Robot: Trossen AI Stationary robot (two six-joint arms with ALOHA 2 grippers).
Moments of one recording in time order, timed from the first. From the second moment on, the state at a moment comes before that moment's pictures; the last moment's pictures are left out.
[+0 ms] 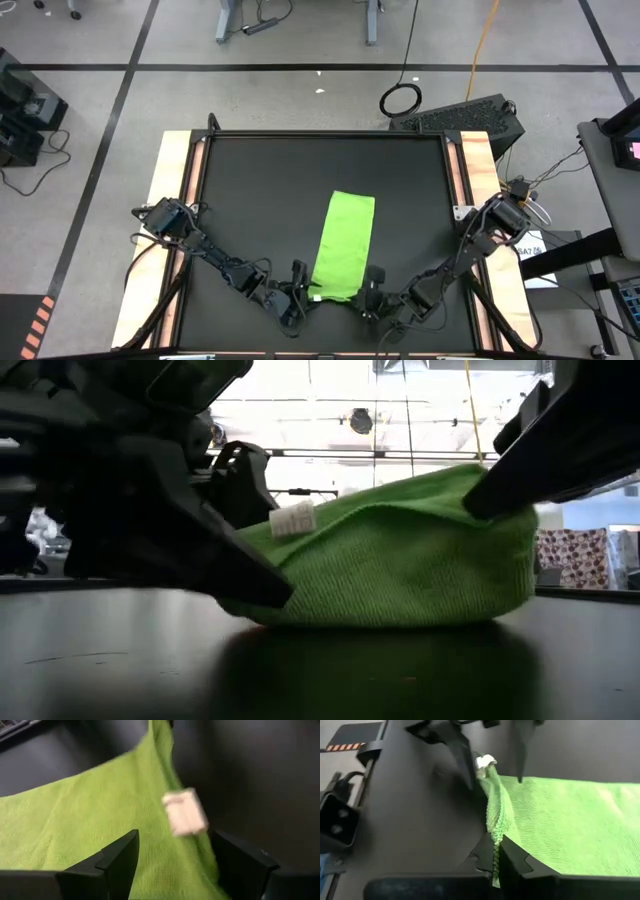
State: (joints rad) left arm -0.60 1.98 0.92 0.43 -0.45 0.03; right arm 0.75 1.87 1.03 0.00 0.66 0.69
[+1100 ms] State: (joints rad) left arm -0.77 2.14 0.99 0.53 -1.09 -0.10; right arm 0.73 1.87 1.03 -0.03 0.66 0.84
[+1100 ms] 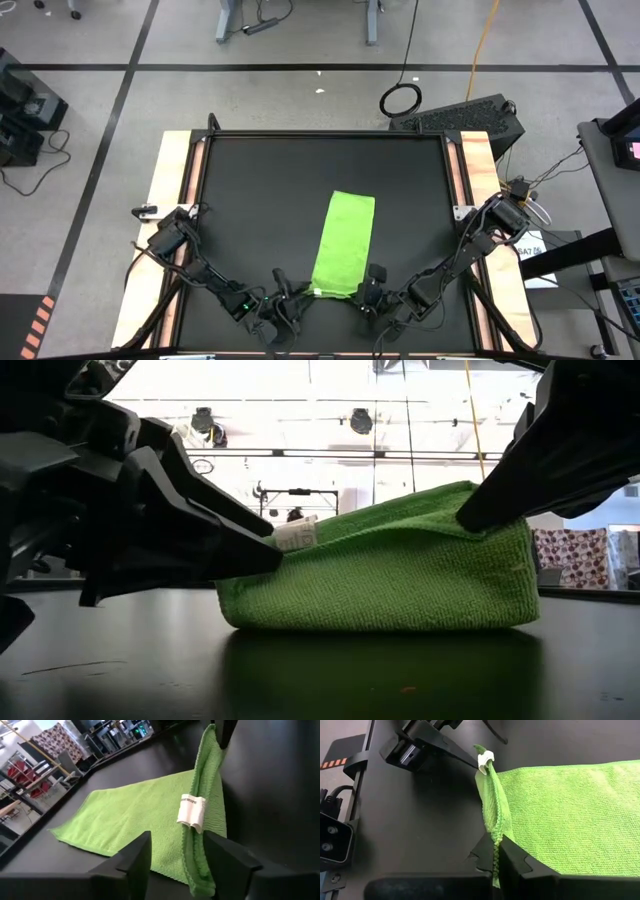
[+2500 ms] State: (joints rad) left arm -0.71 2.14 0.99 0.52 -0.59 -0.01; right arm 0.77 1.87 1.03 -0.03 0.66 0.65
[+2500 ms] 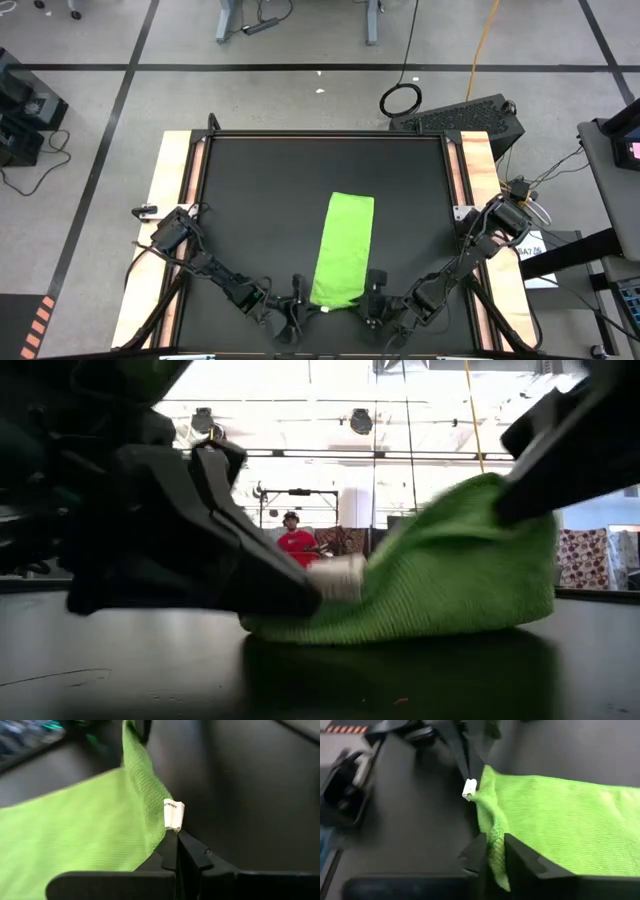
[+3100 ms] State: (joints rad) left arm -0.54 2.14 0.99 0.57 -0.03 -0.20; right arm 0.94 1.98 1.03 -0.02 0.74 0.42
